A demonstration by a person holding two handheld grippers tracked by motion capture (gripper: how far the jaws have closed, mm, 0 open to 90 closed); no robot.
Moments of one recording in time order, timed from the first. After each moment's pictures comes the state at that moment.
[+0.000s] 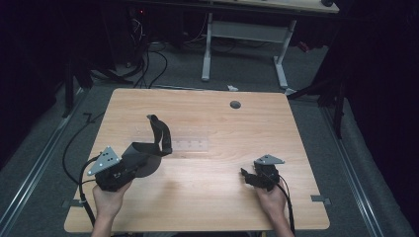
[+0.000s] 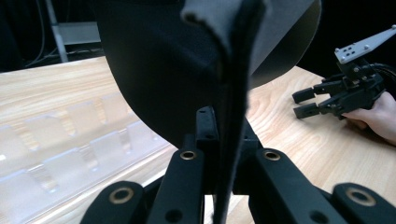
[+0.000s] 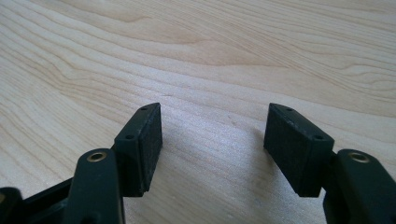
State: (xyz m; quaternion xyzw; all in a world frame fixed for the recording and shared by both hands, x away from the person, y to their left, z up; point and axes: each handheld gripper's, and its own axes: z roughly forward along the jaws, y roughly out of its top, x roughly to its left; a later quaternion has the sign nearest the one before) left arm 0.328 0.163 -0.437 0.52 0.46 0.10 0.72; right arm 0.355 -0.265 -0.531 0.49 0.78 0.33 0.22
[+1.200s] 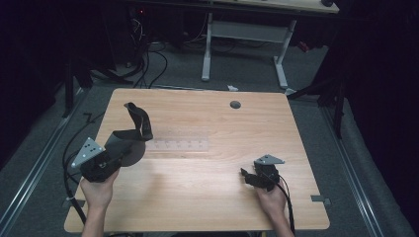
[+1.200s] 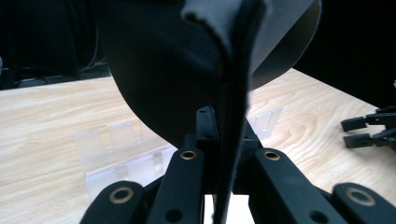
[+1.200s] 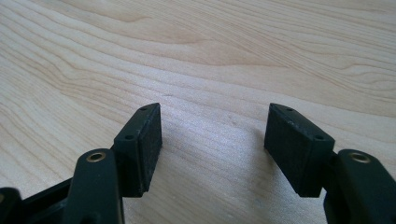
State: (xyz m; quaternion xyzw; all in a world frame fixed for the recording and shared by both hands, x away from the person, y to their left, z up) left arm 0.350 0.193 -0.425 0.47 0.49 0.16 0.72; right arm 0.355 -0.265 -0.531 0.49 0.78 0.33 0.22
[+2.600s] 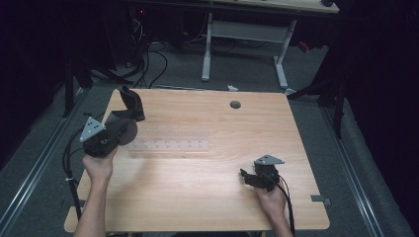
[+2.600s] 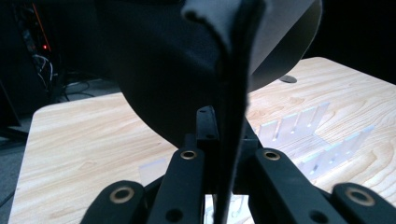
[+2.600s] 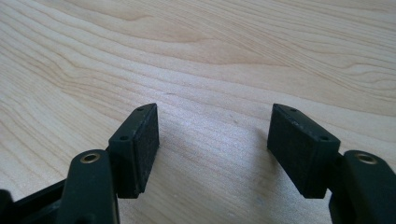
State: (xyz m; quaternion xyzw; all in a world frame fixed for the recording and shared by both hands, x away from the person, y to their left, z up) left arm 0.425 0.204 -0.438 0.46 0.50 0.22 0.70; right arm 0.355 -0.265 -0.531 0.49 0.78 0.33 0.22
